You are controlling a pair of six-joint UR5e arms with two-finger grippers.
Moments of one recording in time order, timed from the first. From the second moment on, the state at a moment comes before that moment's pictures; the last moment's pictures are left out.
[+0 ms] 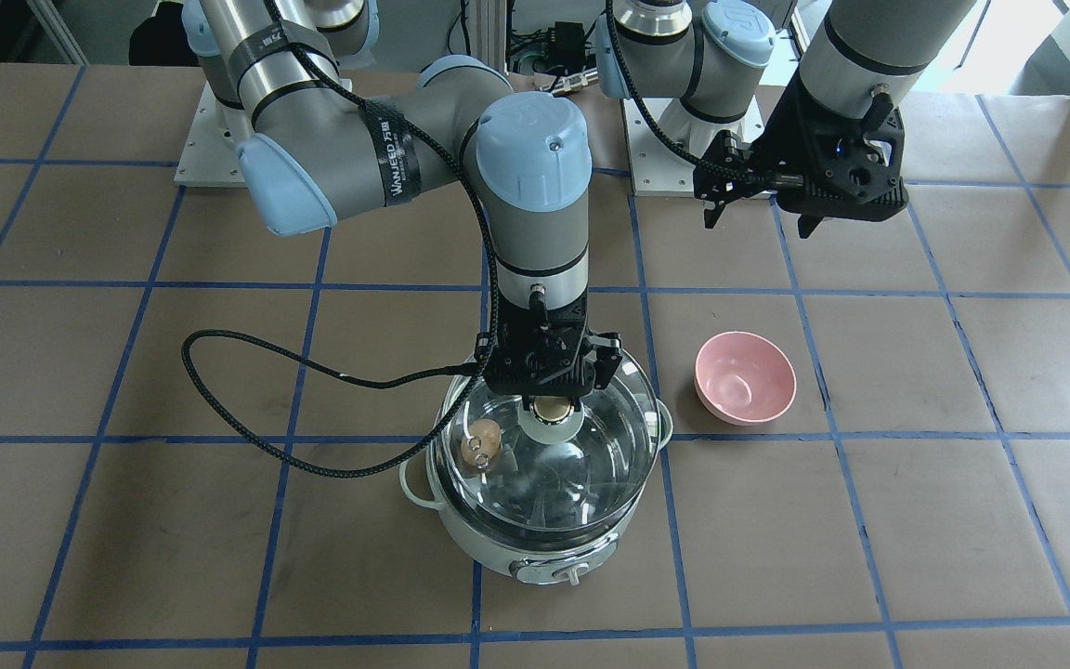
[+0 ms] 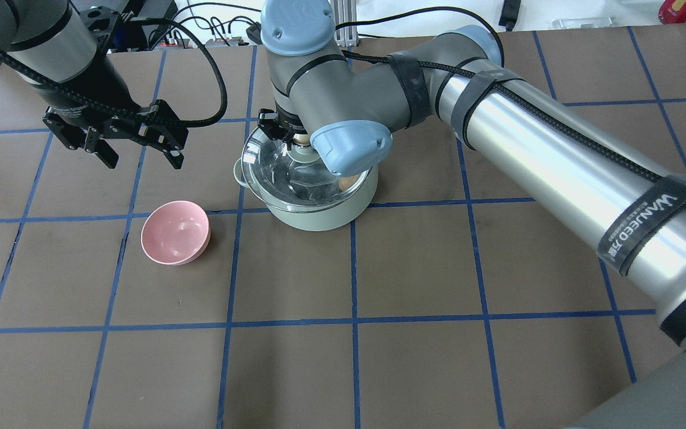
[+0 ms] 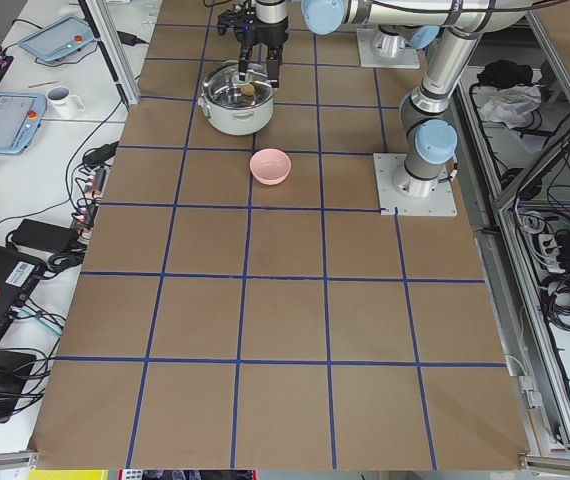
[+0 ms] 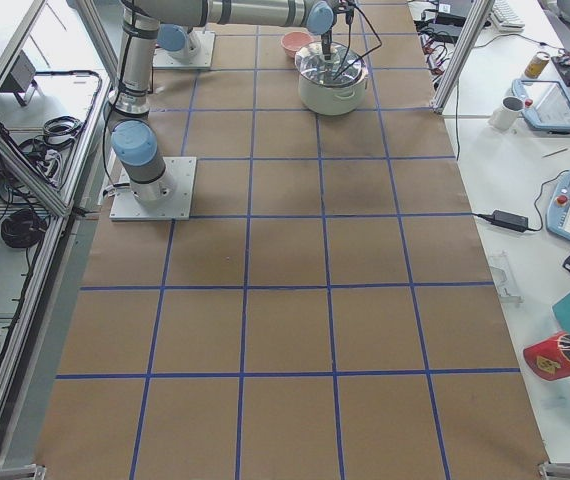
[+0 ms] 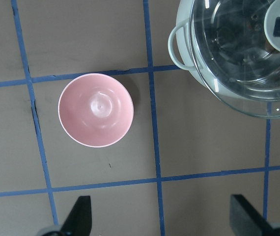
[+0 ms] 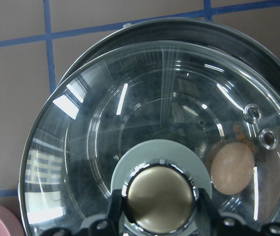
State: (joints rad) left arm -1.52 -1.54 -1.58 -1.66 1.56 0.13; right arm 2.03 -1.10 1.40 -2.09 -1.55 0.56
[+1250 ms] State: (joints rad) left arm -1.52 -1.54 -1.57 -1.66 1.55 0.13; right arm 2.02 -1.10 1.38 -2.09 -1.59 0.50
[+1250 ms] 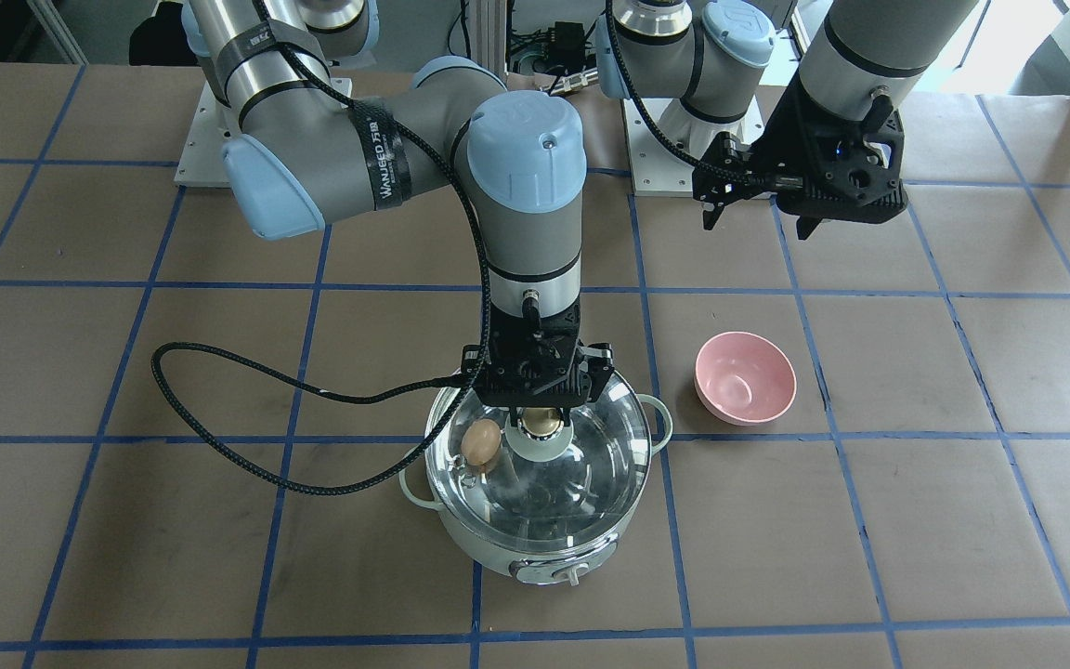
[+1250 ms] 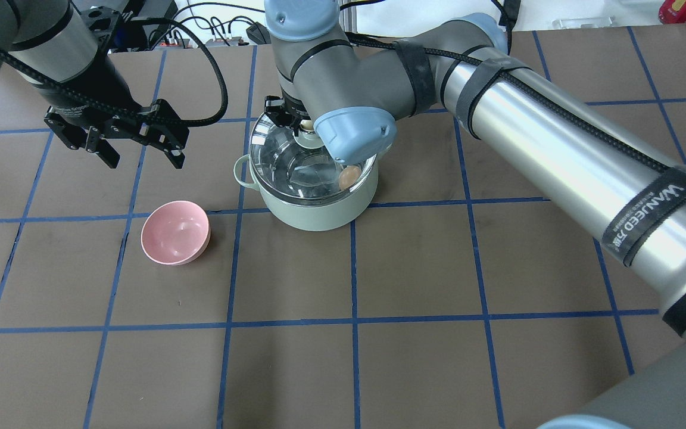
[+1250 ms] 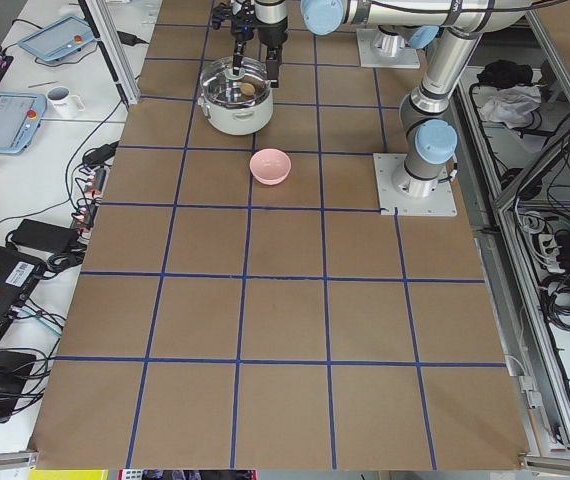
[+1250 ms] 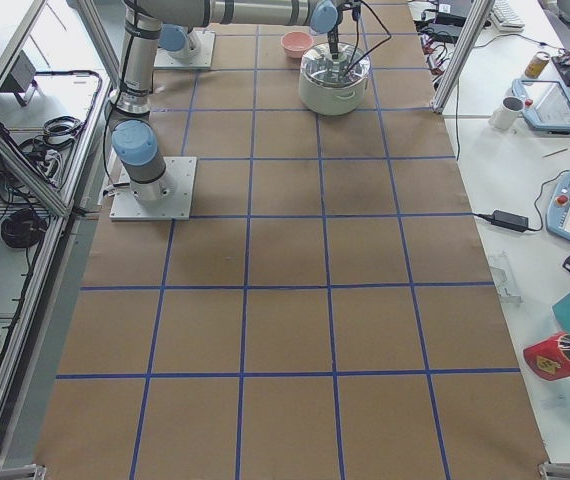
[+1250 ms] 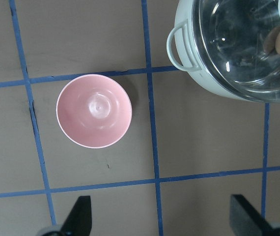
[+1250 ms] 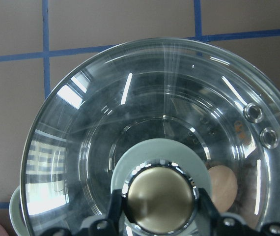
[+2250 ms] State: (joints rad) left arm -1.52 -1.54 -1.57 -1.66 1.54 0.13; right arm 2.02 -1.10 1.38 -2.12 -1.57 0.50
